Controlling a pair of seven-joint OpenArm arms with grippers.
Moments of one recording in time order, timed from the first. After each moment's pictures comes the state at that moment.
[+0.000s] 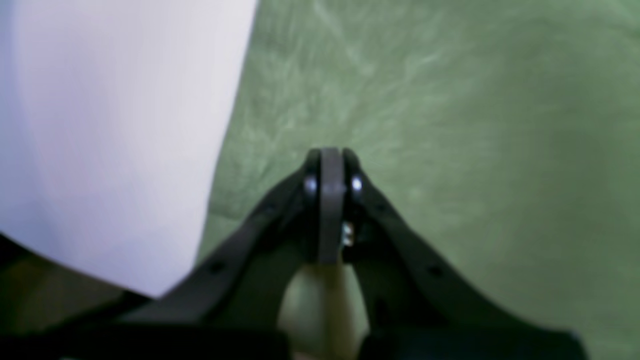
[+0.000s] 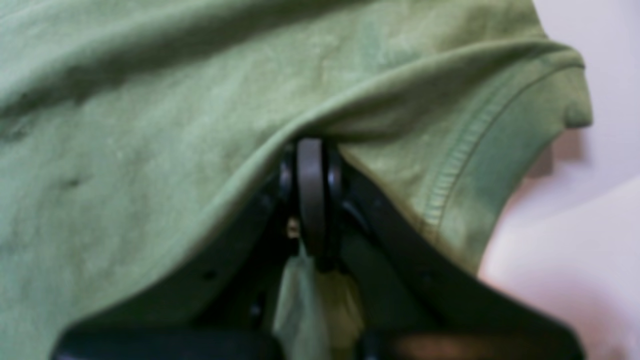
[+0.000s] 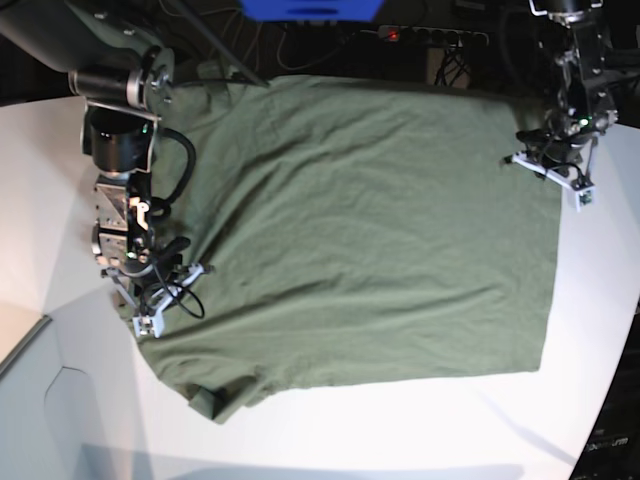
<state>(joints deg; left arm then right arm) 12.1 -12.2 -20.0 78.3 -16.5 -4.3 35.8 21.0 3.5 17.5 43.8 -11.9 17.5 -18.4</state>
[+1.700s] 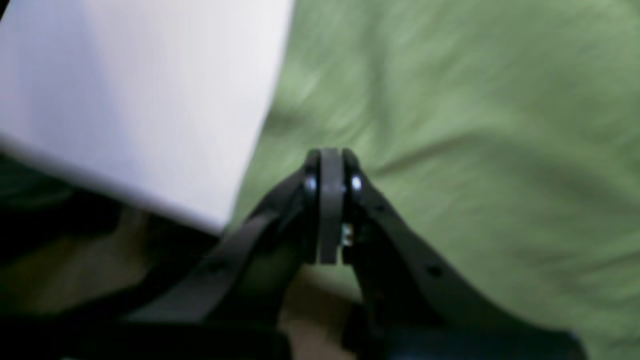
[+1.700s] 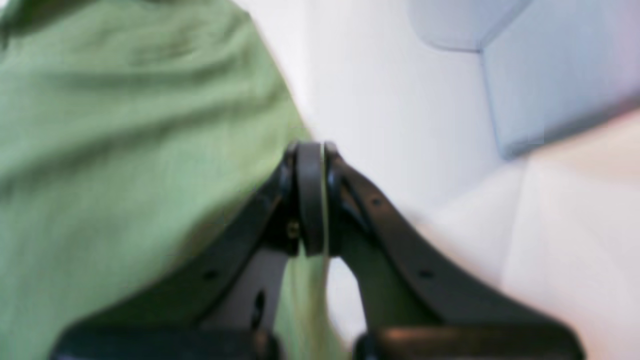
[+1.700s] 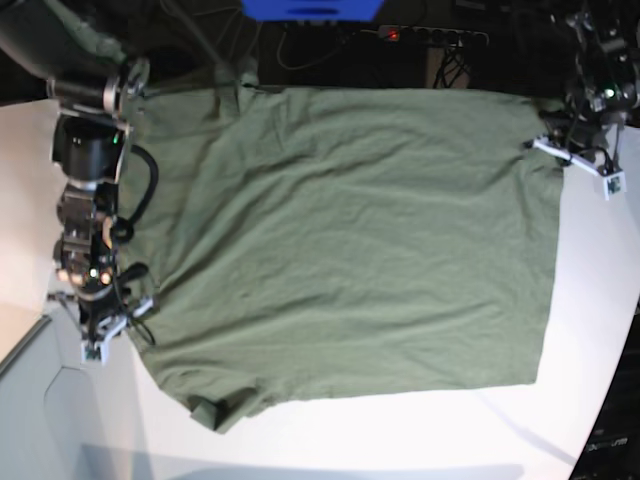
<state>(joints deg) 22.9 -9.1 -28.2 101.1 -17.0 -4.6 48.3 20.0 7.5 17.7 54.2 -12.2 10.5 -17.0</state>
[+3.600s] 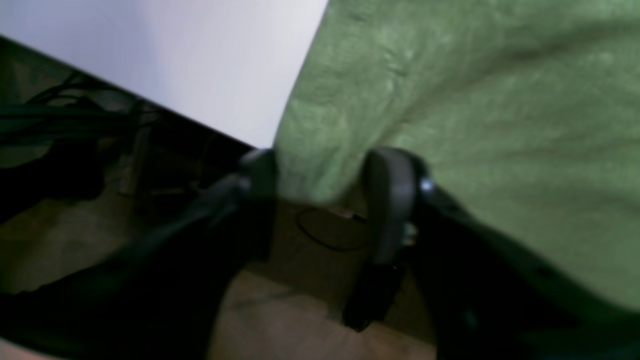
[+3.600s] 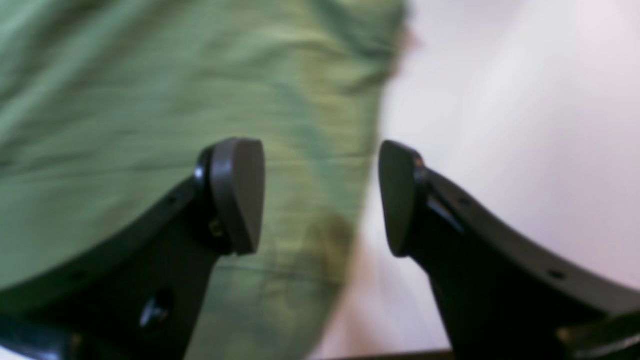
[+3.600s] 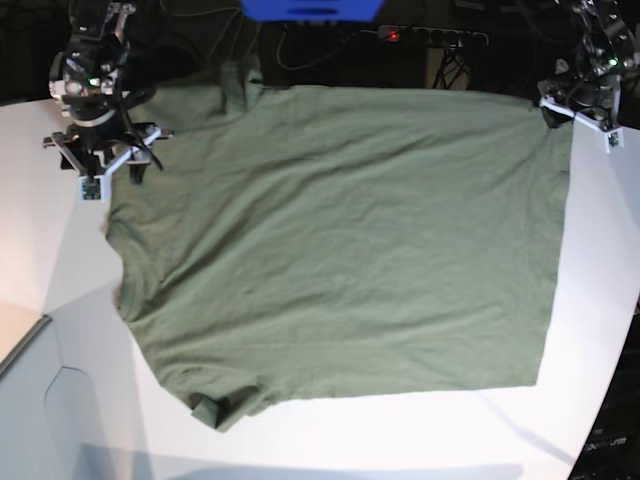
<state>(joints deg) 21.3 -9.2 -35.6 79.6 -16.8 -18.4 36.4 -21.7 -0.8 22.6 97.8 -6.9 17.6 -27.1</state>
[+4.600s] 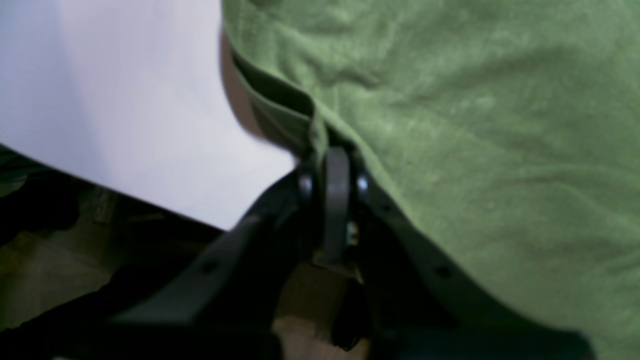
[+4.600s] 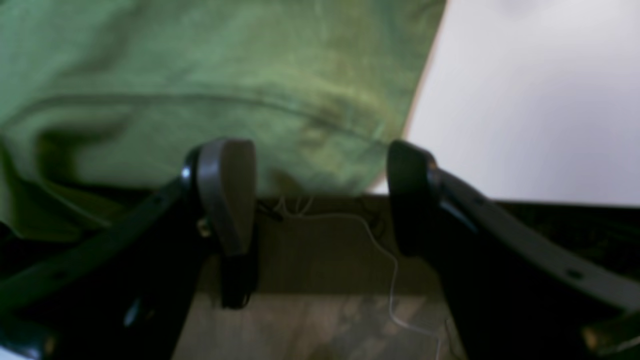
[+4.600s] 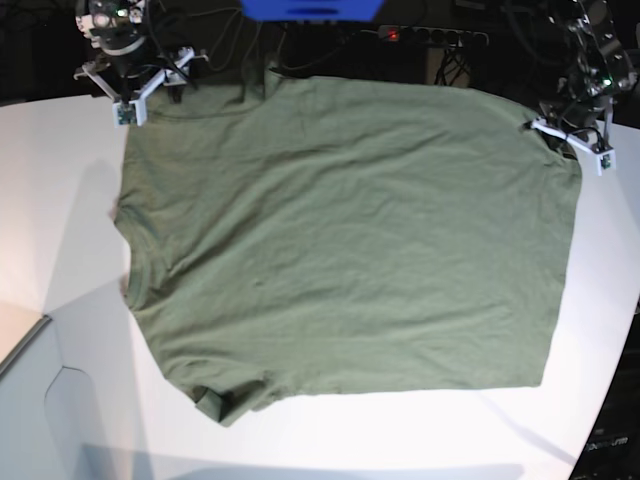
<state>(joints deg) 18.1 -8.9 -34.7 79.2 -17.1 -19.0 36.3 -36.1 -3.6 18.0 99.8 -6.4 17.6 -26.7</state>
